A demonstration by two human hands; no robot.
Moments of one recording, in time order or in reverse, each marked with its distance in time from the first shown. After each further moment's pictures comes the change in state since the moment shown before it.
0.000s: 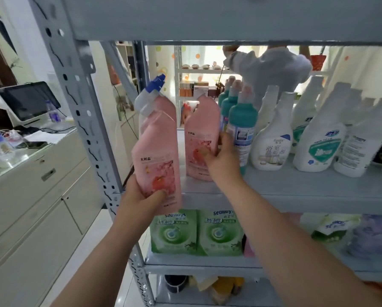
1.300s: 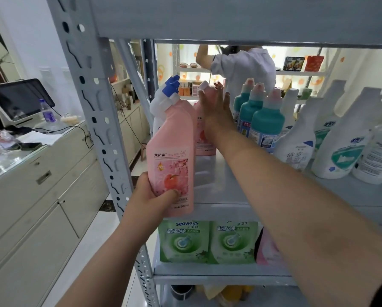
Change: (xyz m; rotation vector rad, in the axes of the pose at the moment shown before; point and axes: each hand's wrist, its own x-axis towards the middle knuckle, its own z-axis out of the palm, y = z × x) left_hand 0.035 0.012 -0.028 0.050 -0.077 -0.031; right_hand 0.140 -0.027 0.063 -0.953 -0.204 -0.232
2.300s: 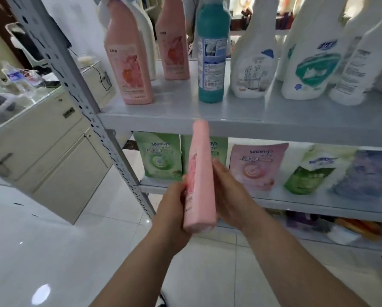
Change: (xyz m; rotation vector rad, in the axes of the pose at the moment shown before) left_hand -0.195 -0.018 0.212 -0.749 0.054 -0.611; right_hand -0.381 0.097 -0.008 1.848 -0.661 0.630
